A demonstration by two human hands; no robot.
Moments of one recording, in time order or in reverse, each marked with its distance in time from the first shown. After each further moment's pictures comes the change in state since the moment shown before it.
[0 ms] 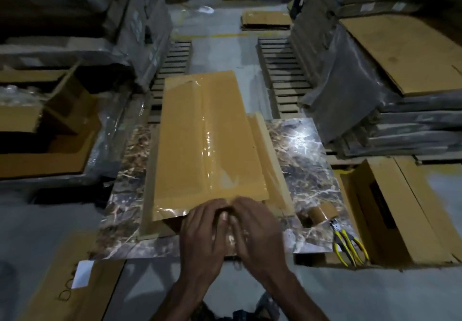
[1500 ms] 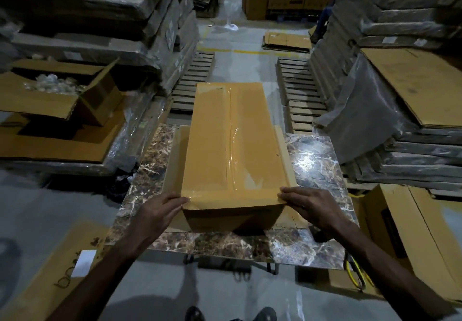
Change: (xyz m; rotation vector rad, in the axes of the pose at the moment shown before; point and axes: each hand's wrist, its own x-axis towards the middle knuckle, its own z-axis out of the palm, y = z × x) left_hand 0.034 -0.181 -0.101 0.332 -0.111 0.411; right_hand 0.073 0.138 -0.033 -0.263 -0.293 -0.529
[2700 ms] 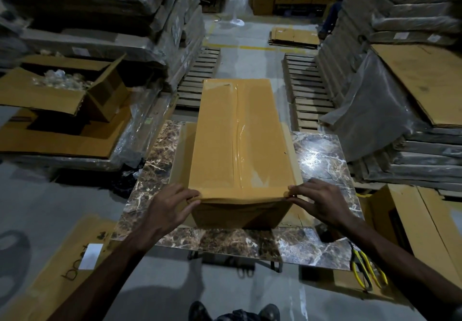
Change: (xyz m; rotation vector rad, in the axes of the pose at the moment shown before) left_hand 0.021 0.008 0.008 -0.090 0.057 -0.026; right_hand 0.009 0.006 0.003 0.026 0.015 0.077
